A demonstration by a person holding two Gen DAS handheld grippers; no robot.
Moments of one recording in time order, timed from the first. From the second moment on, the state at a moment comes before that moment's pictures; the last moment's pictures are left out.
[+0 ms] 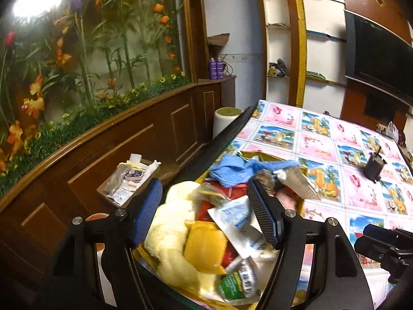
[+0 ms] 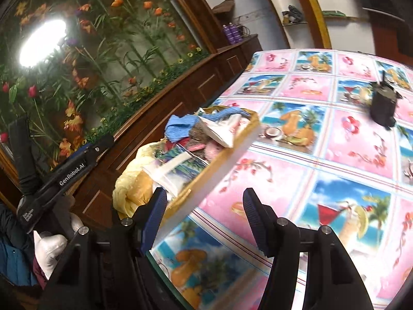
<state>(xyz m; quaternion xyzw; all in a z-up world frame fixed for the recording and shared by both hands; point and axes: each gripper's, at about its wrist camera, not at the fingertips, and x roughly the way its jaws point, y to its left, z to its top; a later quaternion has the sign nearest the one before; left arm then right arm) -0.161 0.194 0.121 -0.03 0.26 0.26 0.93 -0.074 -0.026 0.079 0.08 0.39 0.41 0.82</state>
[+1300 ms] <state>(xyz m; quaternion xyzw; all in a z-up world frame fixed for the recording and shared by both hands) -0.221 0.106 0.164 0.02 0.15 0.20 0.97 -0.123 -0.063 0.083 0.05 0.35 0.39 0.85</state>
